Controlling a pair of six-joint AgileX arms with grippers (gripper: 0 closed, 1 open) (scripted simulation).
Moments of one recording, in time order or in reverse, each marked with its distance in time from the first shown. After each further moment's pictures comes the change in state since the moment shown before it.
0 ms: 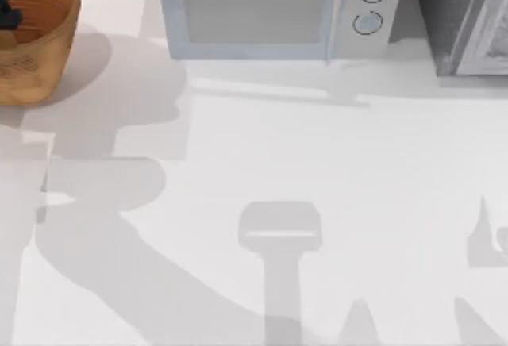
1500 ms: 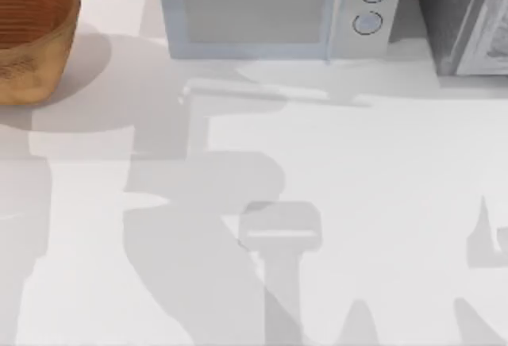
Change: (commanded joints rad) left arm 0.005 -0.281 0.210 -0.473 -0.005 0.005; right arm 0.000 0.000 0.000 0.000 0.000 0.000
